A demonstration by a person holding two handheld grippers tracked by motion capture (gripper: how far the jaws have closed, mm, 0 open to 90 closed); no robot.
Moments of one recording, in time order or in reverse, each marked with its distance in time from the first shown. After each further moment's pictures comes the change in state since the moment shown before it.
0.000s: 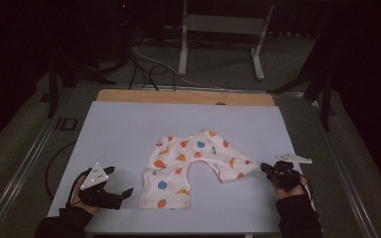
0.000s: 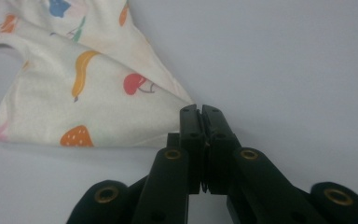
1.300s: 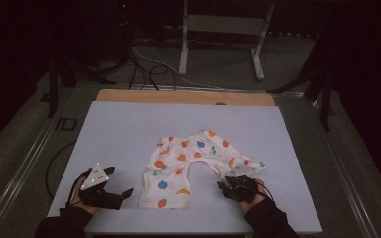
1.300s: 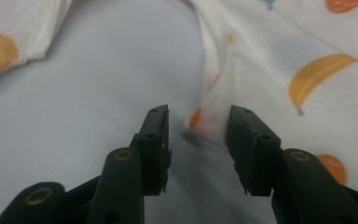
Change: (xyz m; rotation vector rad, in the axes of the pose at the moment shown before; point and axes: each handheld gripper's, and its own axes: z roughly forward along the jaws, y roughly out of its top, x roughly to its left) left arm 0.000 0.000 0.000 0.001 0.001 0.001; right arm 0.117 -0.002 0.033 0.116 0.153 -0.293
